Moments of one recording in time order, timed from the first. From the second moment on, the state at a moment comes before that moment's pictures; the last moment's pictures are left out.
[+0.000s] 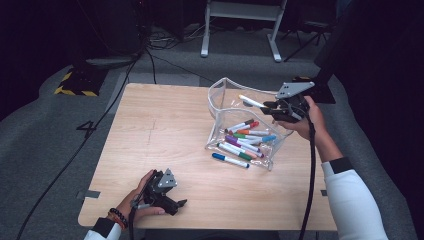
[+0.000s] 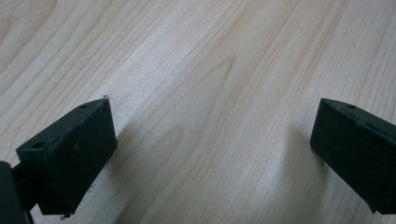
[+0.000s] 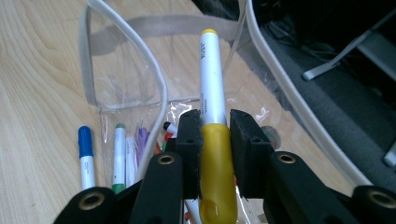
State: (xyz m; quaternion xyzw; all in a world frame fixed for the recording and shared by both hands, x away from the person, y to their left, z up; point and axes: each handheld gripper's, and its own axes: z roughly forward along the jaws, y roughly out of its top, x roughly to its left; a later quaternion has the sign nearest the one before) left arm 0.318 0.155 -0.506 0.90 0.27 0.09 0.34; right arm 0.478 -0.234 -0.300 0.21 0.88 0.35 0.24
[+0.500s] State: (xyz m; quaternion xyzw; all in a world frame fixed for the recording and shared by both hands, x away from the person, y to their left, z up) left arm 0.318 0.155 -0.506 0.90 0.27 0.09 0.34; right arm 0.501 -0.218 -0.330 0.25 0.92 0.24 0.16
